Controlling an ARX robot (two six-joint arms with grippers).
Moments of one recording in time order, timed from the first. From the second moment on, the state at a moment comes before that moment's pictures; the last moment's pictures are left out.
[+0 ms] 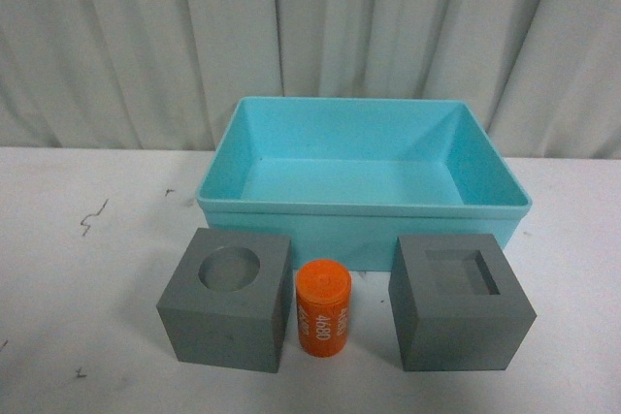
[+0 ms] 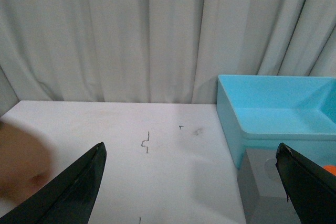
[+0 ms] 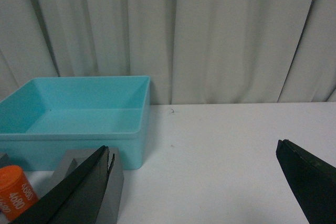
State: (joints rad) left arm 0.00 0.00 0.01 0.00 0.00 -0.01; right arm 0.00 0.00 0.01 0.00 0.00 -0.01
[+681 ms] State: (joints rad) left arm 0.00 0.00 0.01 0.00 0.00 -0.01; right arm 0.00 0.00 0.01 0.00 0.00 -0.01
